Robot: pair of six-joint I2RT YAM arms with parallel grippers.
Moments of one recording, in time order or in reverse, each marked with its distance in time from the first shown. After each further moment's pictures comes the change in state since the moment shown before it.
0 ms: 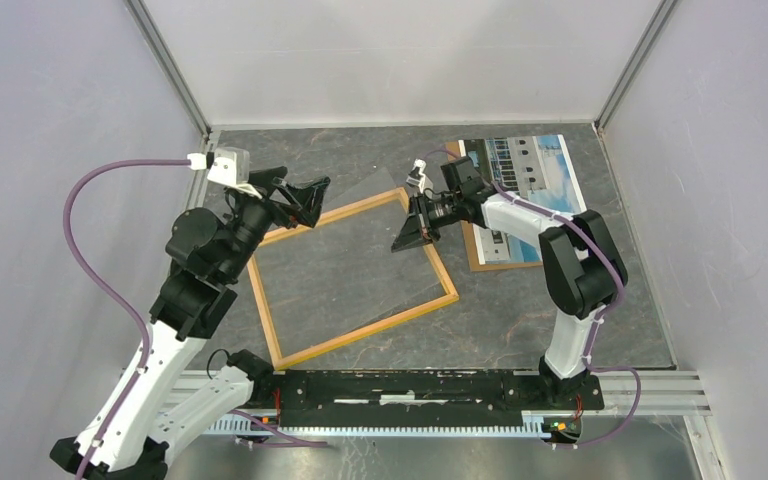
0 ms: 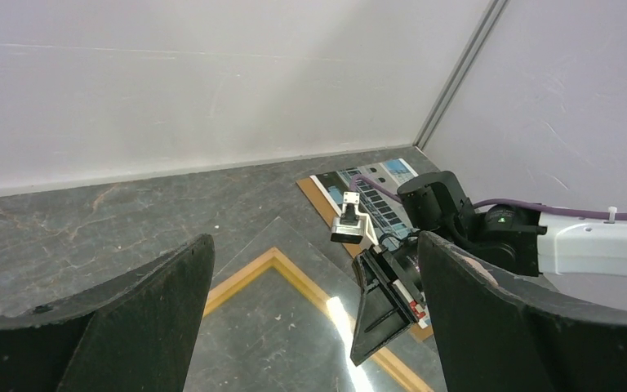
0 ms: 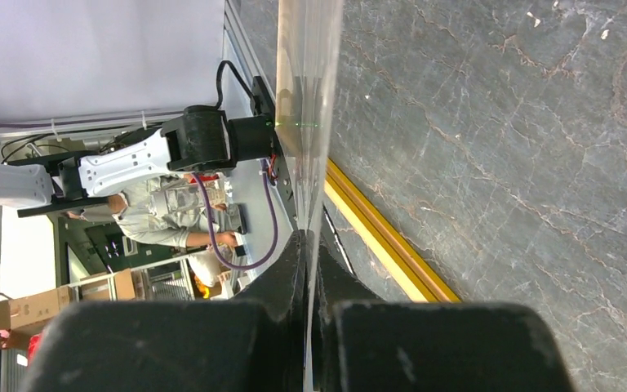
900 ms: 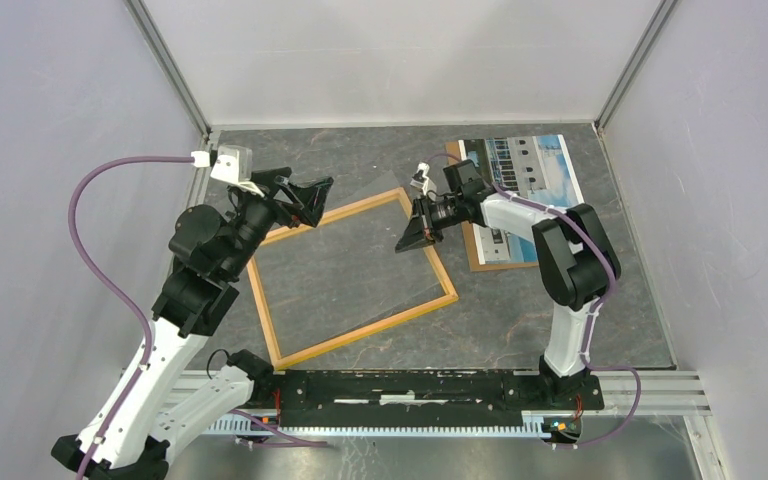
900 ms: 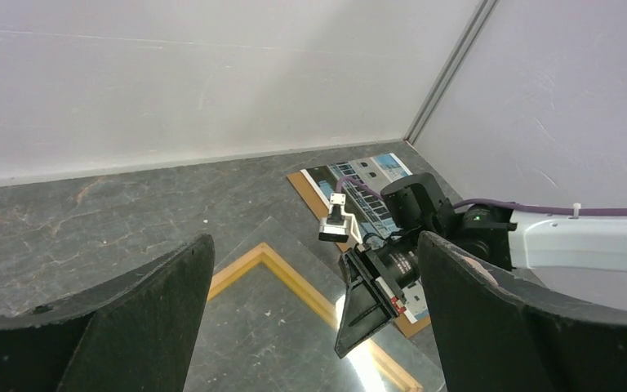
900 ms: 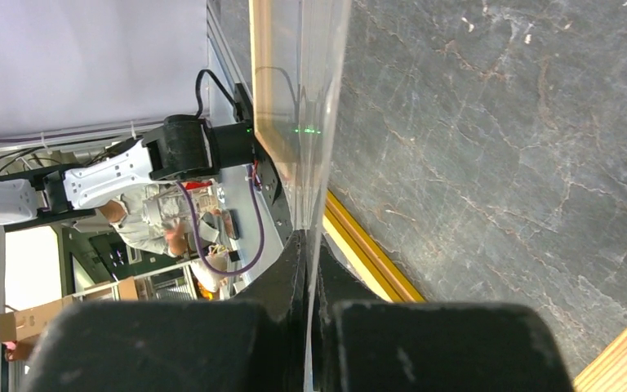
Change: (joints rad) left arm 0.008 0.013 0.000 0.000 0.024 -0.029; right arm -0.027 0.056 -0.004 0.020 0.002 -0.022
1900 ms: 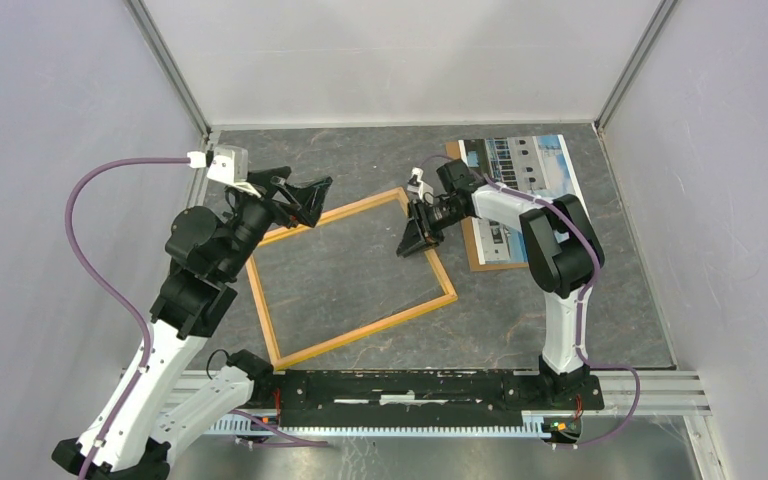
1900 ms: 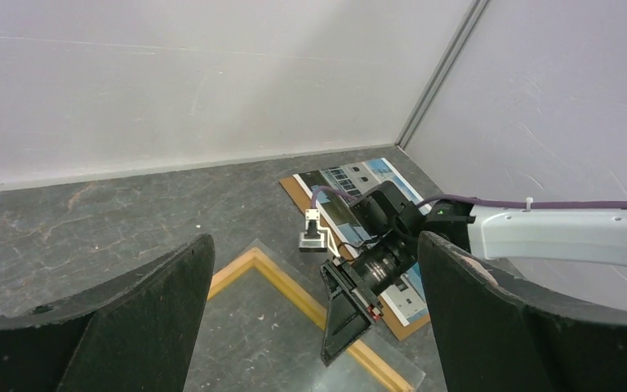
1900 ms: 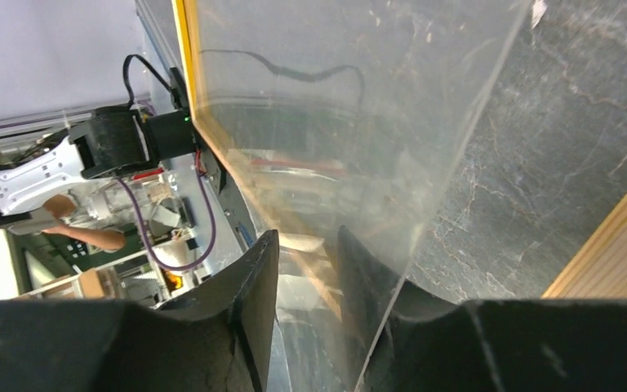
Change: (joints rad) left arm 0.015 -0.009 0.000 0.008 0.024 -0.012; right arm -0.006 0.132 0.126 -0.223 0.062 -0.205
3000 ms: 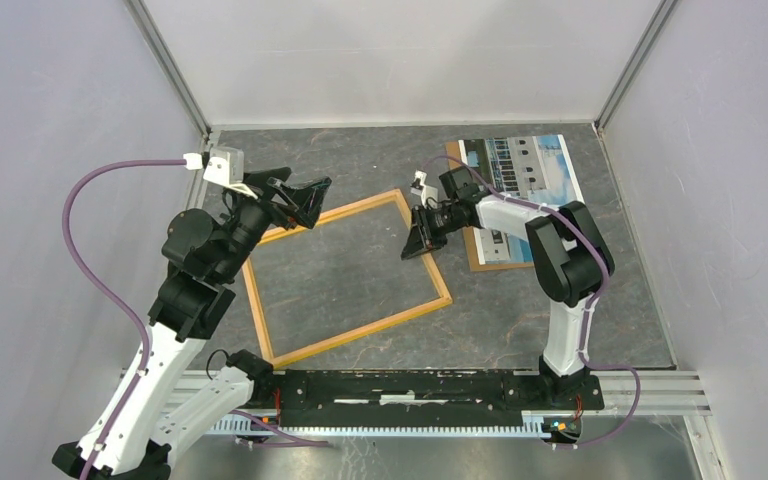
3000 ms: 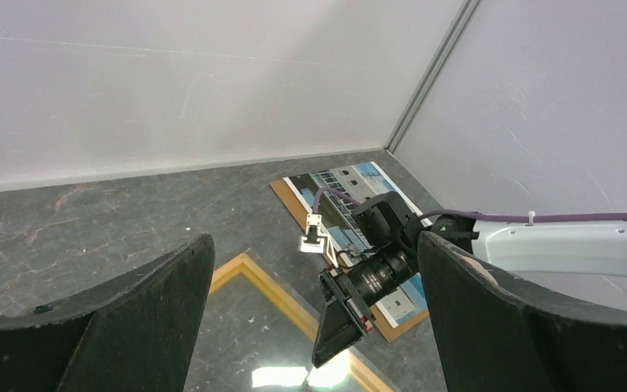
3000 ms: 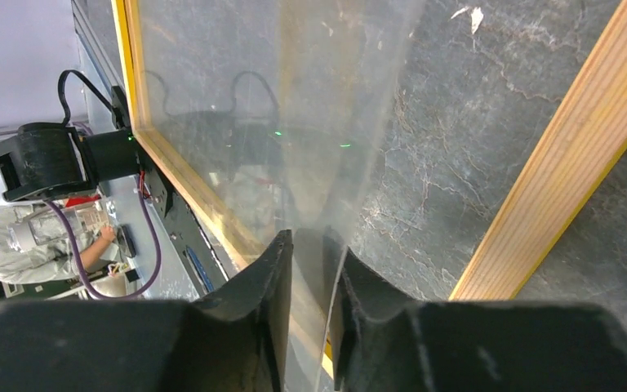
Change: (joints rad) left arm 0.011 -0.014 -0.005 0.008 0.028 -0.029; right arm 0.019 -0.076 -0.087 0.092 0.148 -0.047
